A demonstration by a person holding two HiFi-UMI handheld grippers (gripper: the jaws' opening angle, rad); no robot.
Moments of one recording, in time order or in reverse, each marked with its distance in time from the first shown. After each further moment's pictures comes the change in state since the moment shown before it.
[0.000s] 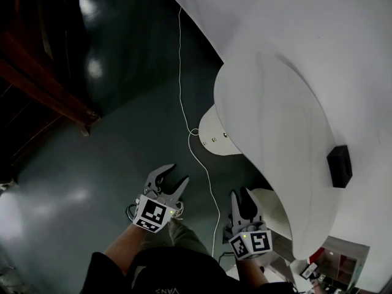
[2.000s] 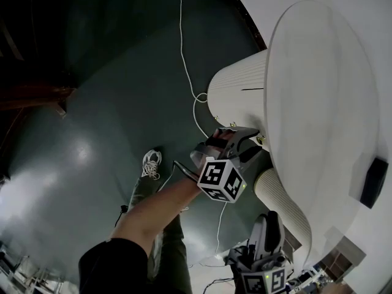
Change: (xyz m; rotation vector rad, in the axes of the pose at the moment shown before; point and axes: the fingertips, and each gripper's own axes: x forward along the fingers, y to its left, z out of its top) left arm 0.322 -0.022 -0.101 0.272 -0.022 -0.397; right arm 0.107 -0.073 -0.087 0.207 0.037 -0.212
